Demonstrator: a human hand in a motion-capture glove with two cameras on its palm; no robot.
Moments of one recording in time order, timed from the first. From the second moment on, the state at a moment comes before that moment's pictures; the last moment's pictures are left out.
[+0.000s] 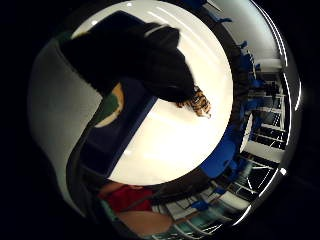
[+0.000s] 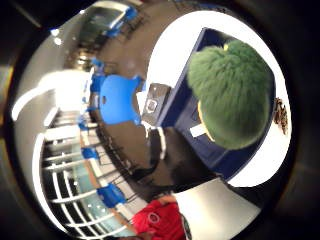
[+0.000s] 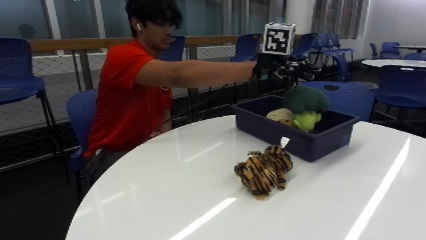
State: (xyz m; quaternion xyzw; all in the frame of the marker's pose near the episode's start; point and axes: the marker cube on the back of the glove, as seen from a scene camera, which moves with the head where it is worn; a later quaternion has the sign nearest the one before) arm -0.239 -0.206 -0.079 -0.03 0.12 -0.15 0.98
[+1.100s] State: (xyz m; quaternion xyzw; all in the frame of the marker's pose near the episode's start) arm 0.028 -0.241 -0.023 -0.08 0.05 0.13 0.99
